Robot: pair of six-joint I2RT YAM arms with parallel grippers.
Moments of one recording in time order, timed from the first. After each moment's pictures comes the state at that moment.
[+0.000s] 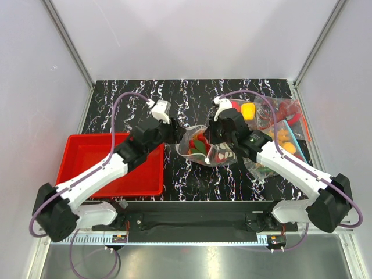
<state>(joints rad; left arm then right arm) -0.69 1.19 0.87 -0.02 -0.09 -0.40 0.71 1.29 1.08 -0.32 0.07 0.43</state>
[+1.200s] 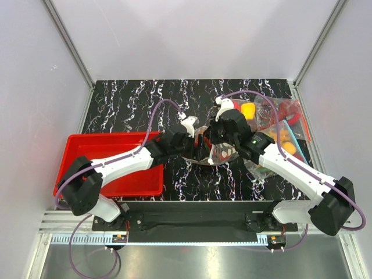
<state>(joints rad) -0.83 1.47 0.92 -0.04 0.12 -0.50 0.72 1.26 1.07 -0.30 0.09 0.44</state>
